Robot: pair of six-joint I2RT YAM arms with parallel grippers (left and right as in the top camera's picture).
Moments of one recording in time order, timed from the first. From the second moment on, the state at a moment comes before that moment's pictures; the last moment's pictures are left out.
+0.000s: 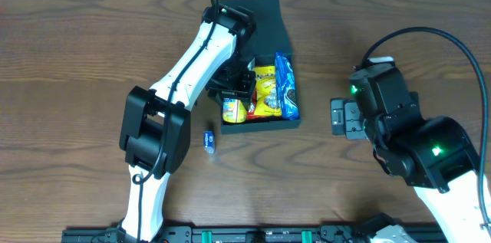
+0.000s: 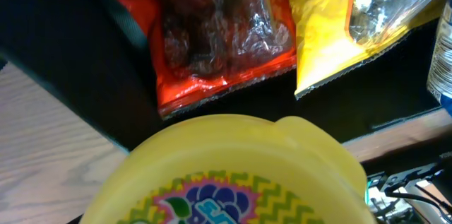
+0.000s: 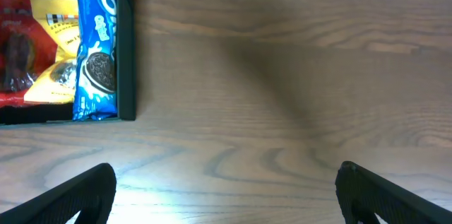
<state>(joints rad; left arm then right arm) -0.48 2.18 1.93 -1.55 0.28 -0.17 0.46 1.11 1.33 -1.27 0.39 0.31</state>
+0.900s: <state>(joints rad) -0.48 2.18 1.93 -1.54 0.26 -0.17 0.46 1.11 1.33 -1.28 0.39 0.31</state>
